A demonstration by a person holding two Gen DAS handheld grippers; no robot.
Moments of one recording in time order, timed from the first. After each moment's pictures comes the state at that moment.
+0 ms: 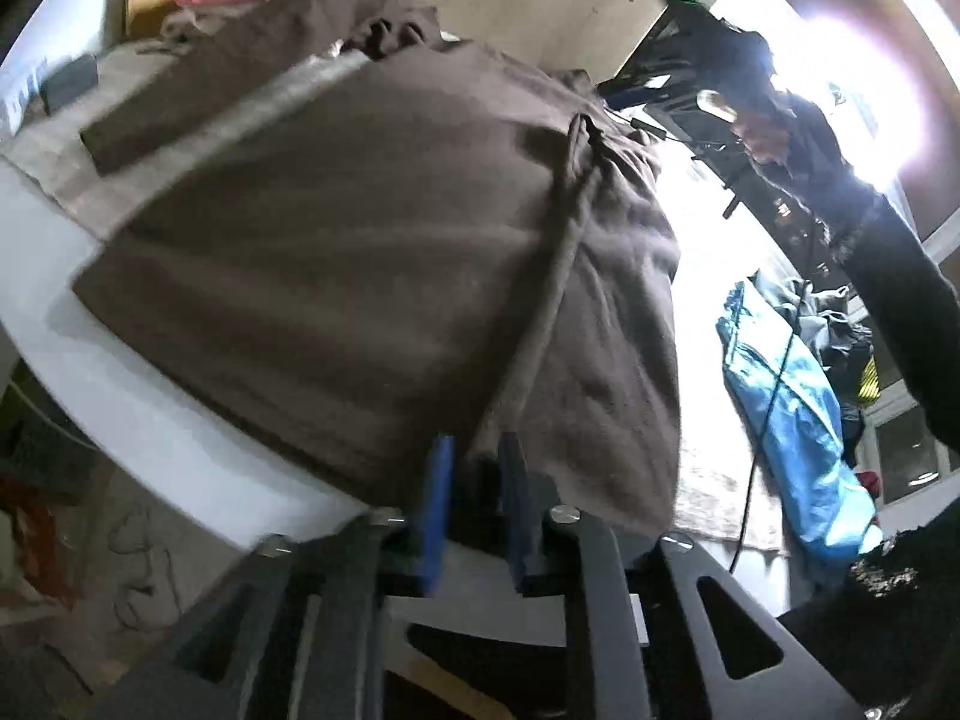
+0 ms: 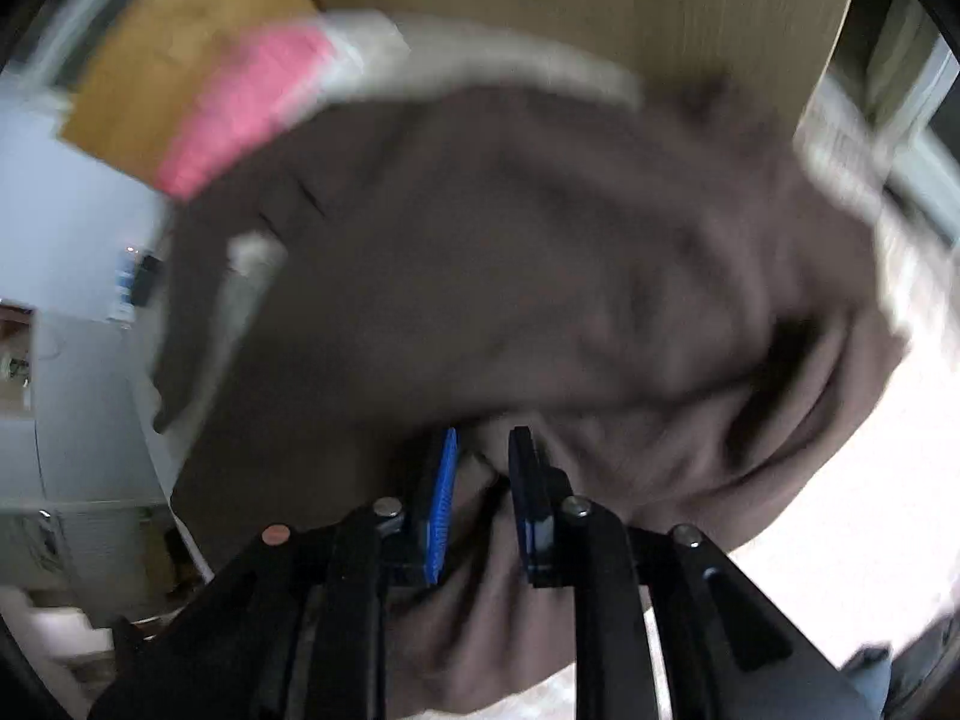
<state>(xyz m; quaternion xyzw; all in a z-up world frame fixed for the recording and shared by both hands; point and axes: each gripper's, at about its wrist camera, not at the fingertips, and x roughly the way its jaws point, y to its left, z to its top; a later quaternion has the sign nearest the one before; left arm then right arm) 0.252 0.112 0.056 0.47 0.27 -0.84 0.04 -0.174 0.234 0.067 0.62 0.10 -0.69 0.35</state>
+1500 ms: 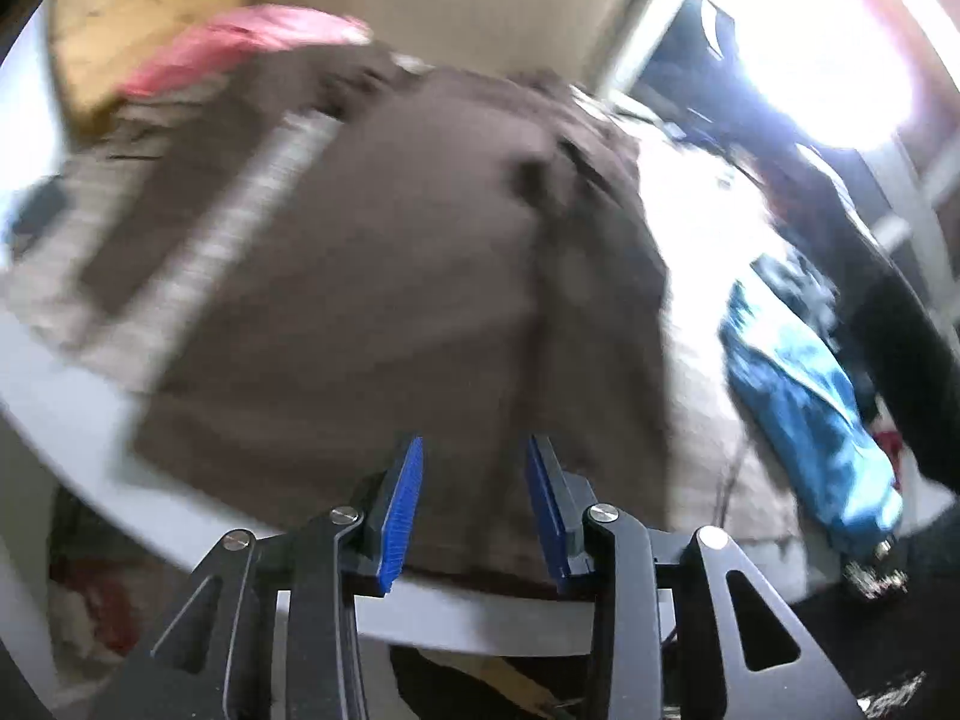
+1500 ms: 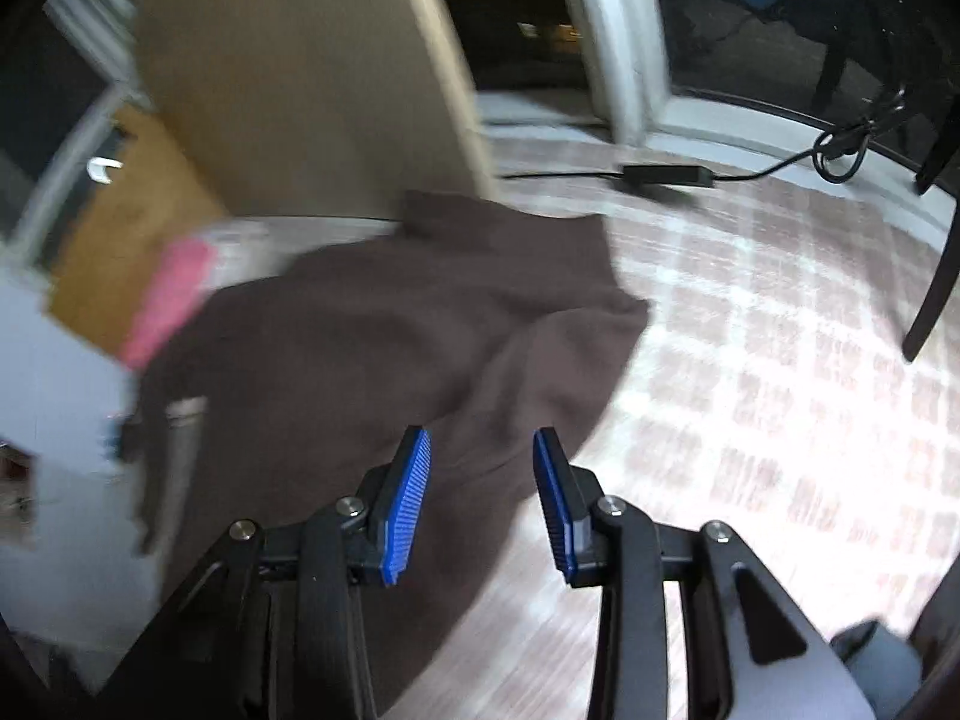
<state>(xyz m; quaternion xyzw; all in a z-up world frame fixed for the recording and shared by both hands) 0.210 0.083 0.104 0.49 0.18 -0.85 0.05 -0.181 0.353 0.072 0.54 -0.06 -0.80 0.28</state>
